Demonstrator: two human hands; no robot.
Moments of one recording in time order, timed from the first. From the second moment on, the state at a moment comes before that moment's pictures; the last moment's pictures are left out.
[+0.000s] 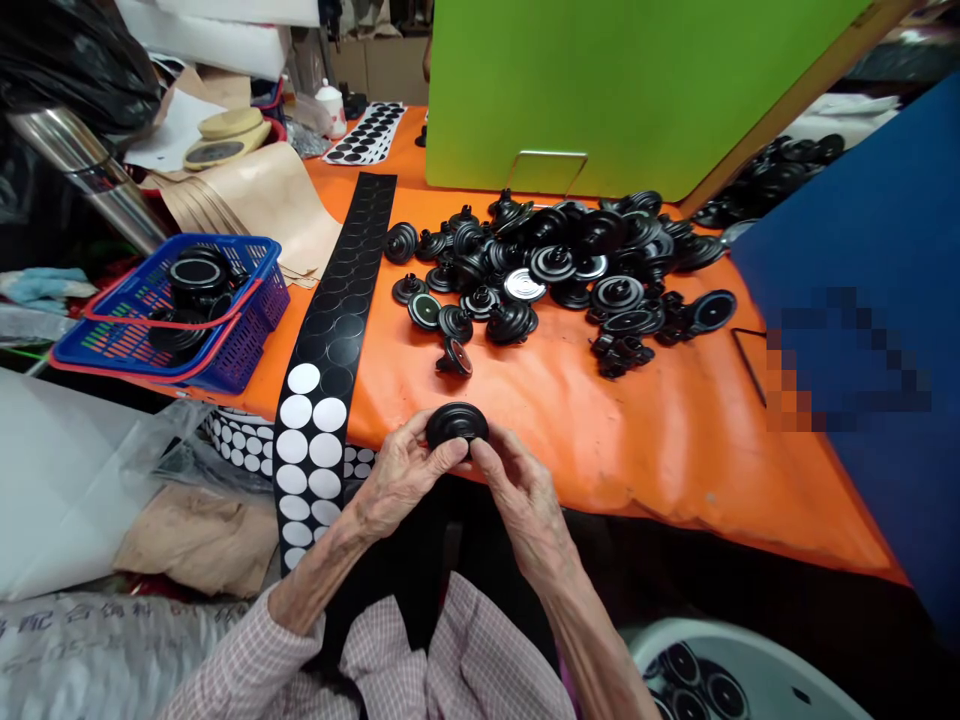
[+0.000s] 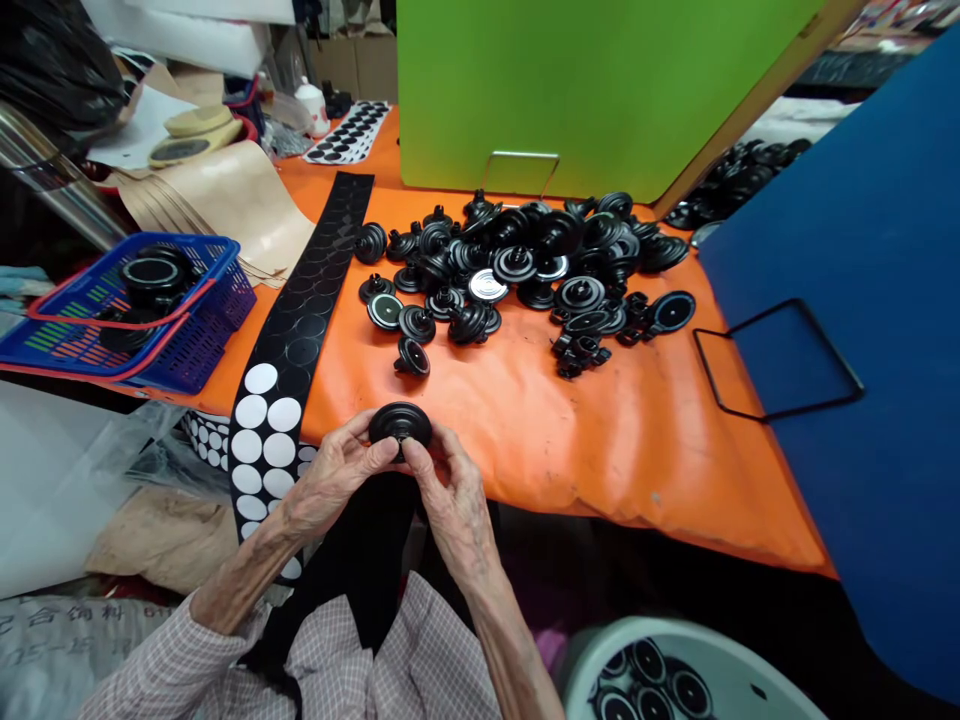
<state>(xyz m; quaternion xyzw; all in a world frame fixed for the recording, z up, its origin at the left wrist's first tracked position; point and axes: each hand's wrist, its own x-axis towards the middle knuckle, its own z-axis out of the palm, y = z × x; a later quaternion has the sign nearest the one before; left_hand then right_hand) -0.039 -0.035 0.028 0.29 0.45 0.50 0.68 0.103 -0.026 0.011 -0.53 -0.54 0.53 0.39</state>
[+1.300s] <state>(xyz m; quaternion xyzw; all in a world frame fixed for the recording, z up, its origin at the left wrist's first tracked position) -0.078 0.031 0.032 0.50 0.72 0.44 0.20 0.225 0.110 -0.017 -0.72 -0.66 0.01 0.23</state>
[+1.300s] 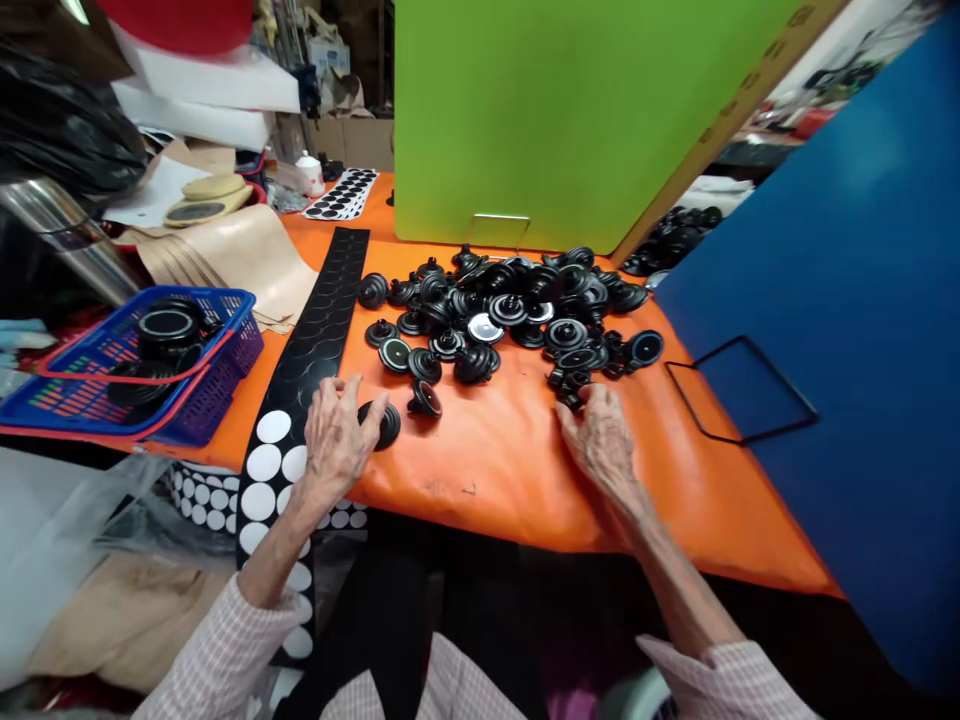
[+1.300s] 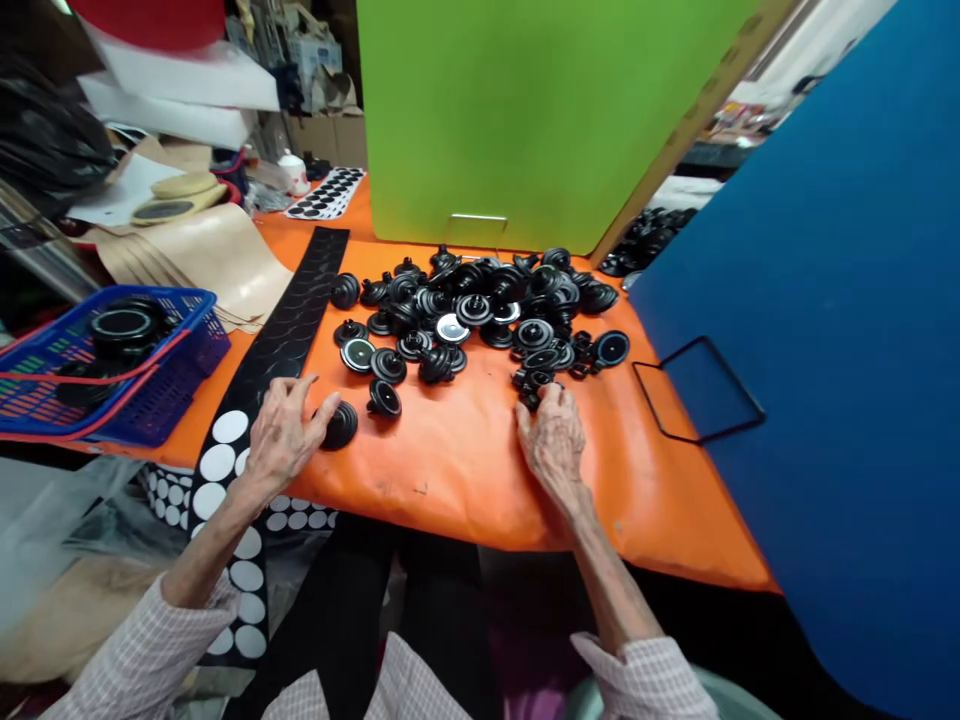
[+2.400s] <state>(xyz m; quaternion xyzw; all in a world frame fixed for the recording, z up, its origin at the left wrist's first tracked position) -0.052 0.003 0.018 0.09 0.49 0.54 0.68 0.201 0.092 -0.005 -0.63 -0.69 0.21 0.28</state>
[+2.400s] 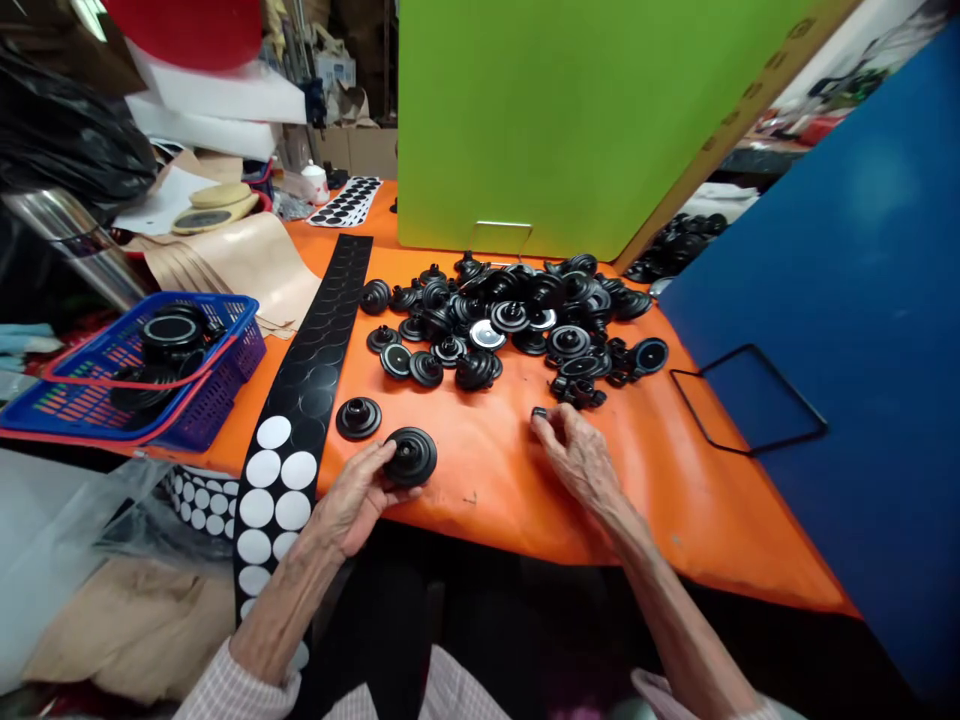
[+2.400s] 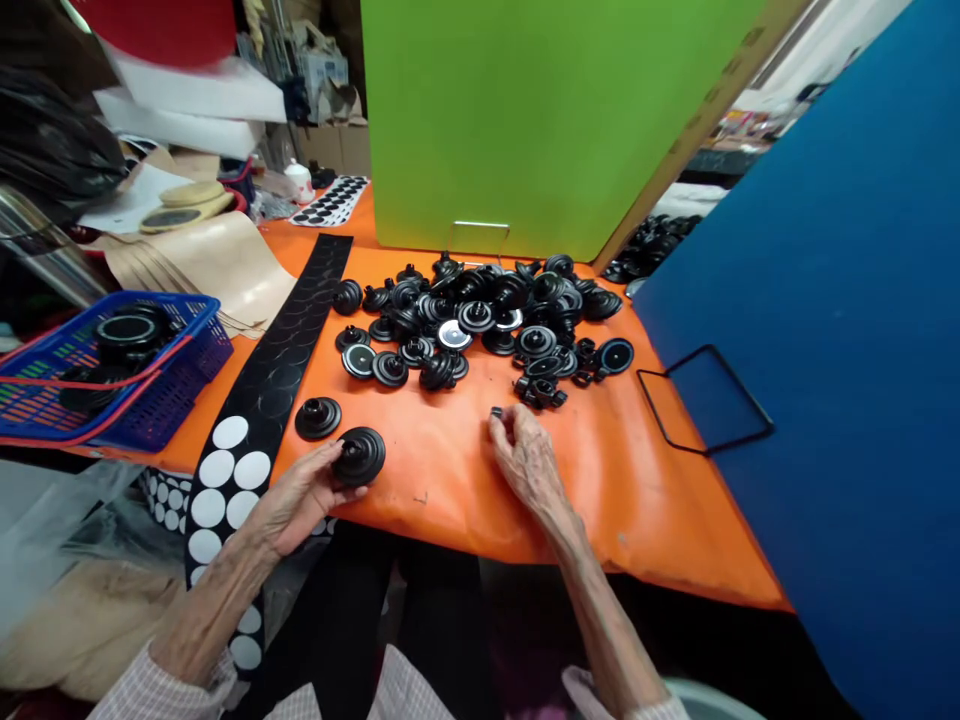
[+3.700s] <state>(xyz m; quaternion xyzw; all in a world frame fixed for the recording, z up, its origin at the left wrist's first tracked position) -0.032 -0.029 0.016 0.29 0.47 0.51 0.65 0.108 -0.024 0.008 -0.51 -0.67 0.35 0.41</state>
